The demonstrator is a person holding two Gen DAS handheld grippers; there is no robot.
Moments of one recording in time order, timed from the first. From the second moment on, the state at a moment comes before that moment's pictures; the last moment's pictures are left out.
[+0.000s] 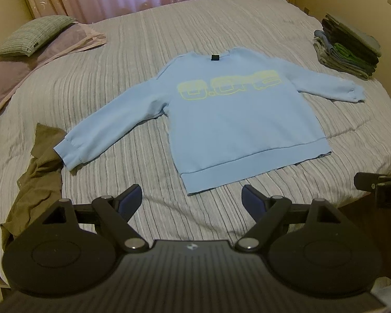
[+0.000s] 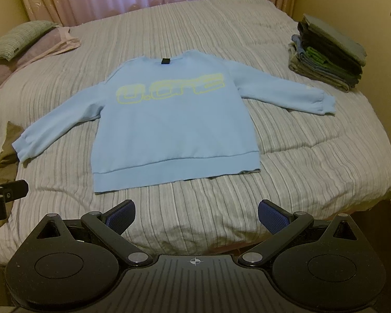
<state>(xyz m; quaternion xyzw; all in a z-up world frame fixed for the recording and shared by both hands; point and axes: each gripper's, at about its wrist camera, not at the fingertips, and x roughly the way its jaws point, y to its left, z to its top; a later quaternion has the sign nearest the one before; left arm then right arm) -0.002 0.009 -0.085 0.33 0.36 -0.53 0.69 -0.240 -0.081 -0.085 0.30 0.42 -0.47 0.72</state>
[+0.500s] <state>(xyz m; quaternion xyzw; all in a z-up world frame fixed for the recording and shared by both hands) -0.006 -0.016 -0.091 0.34 0.37 -0.51 0.70 -0.239 -0.117 -0.089 0.30 0.43 -0.45 0.73</state>
